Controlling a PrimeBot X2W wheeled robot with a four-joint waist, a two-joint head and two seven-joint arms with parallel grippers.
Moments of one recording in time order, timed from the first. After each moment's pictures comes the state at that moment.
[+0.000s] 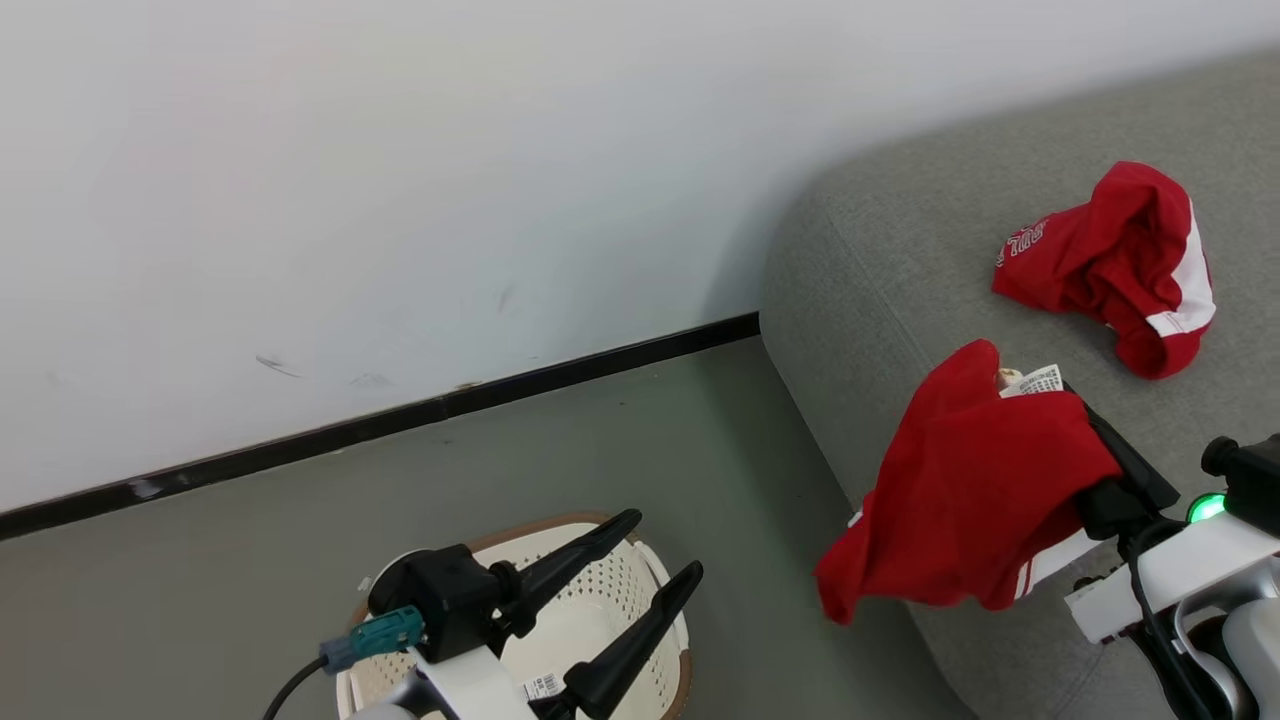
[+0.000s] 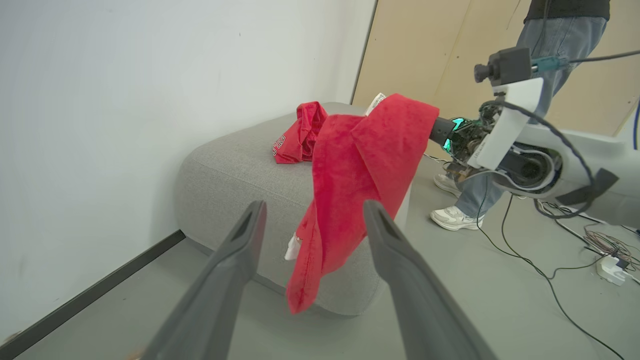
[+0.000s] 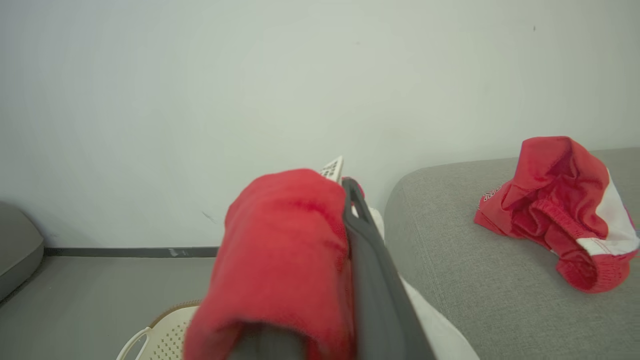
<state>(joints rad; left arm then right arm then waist) -0.30 0.33 -0.78 -0.11 -0.73 -0.12 -0.10 -0.16 -0.40 0.25 0.06 0.51 0.13 -0.26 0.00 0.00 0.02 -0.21</state>
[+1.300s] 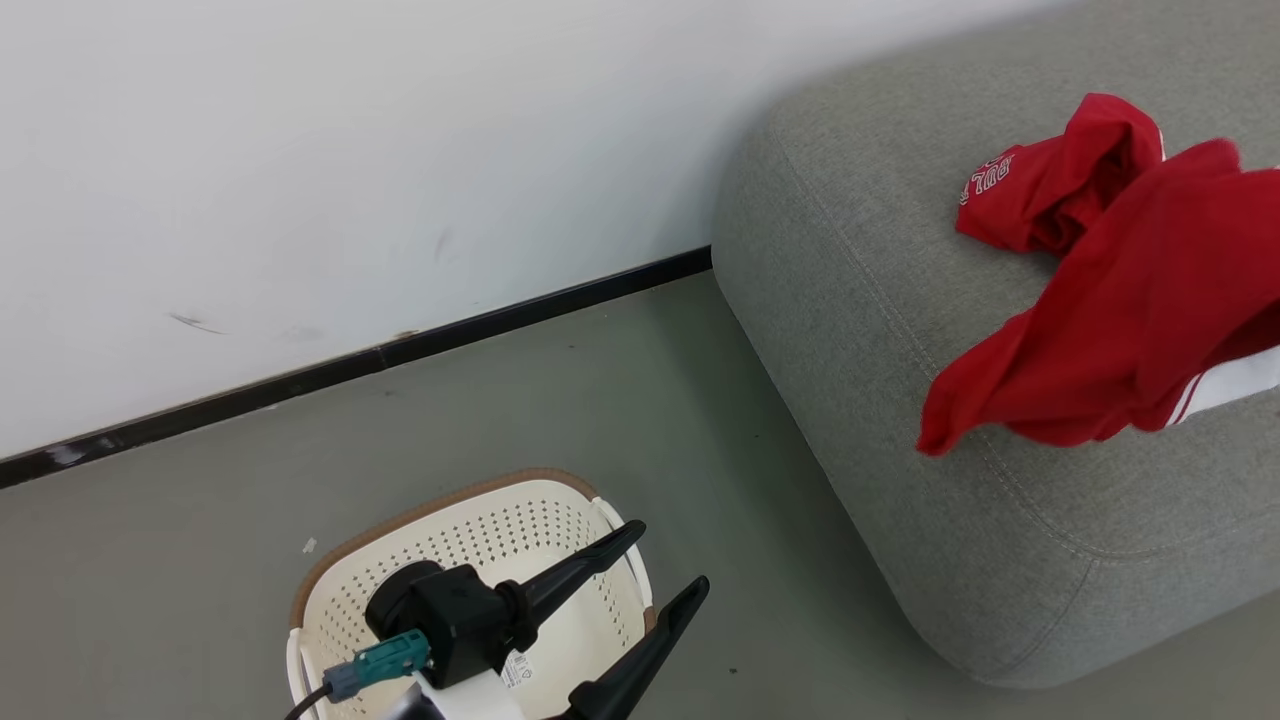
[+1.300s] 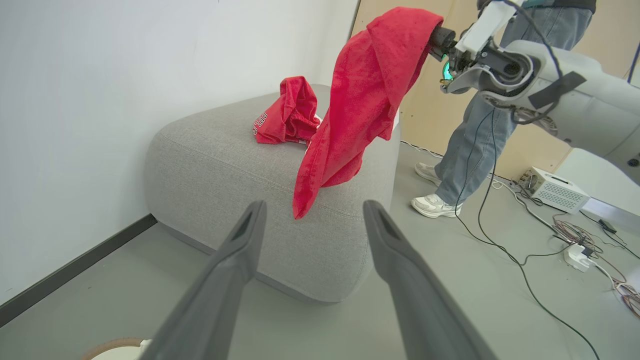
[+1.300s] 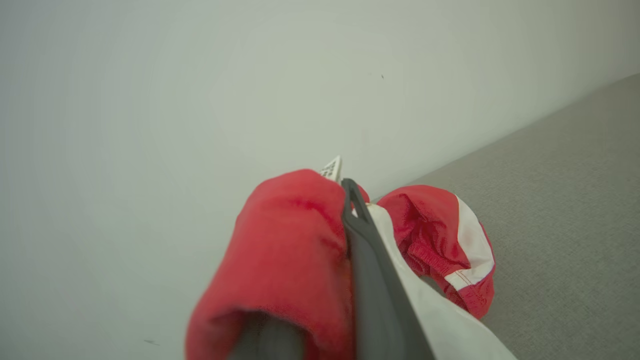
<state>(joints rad) -0.27 0.35 -0.79 -0.18 -0.69 -0.07 -0.08 -0.40 -0.44 0.00 0.21 0.78 0.13 -0.13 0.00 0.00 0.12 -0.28</state>
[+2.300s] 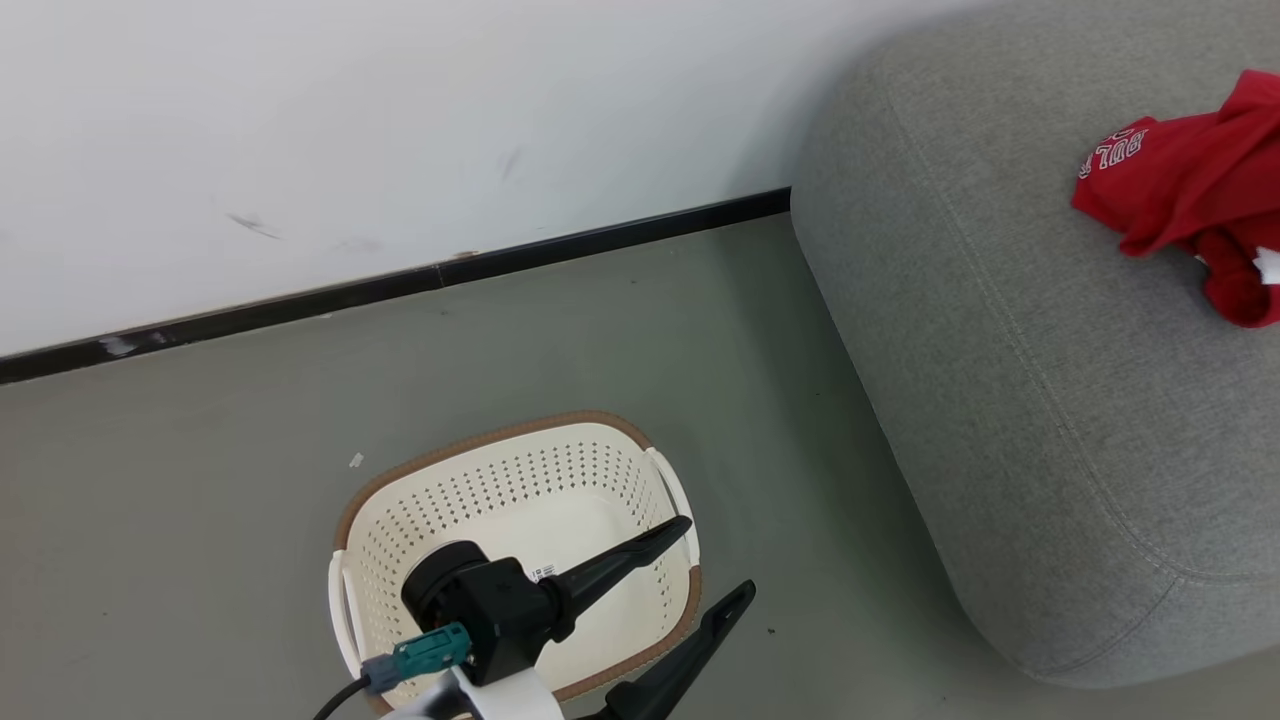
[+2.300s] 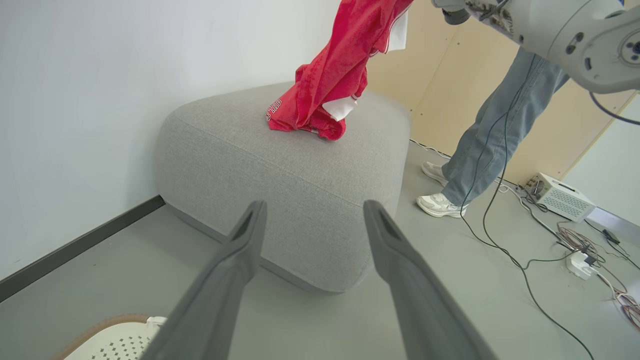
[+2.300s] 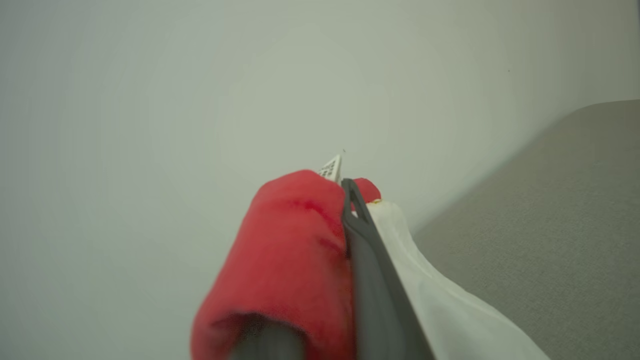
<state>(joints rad) -0.32 0.33 -0.83 -0.22 -0.67 -0.07 -0.05 -0.87 -0.52 -0.22 0.58 0.70 0.13 0.00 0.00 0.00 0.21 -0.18</state>
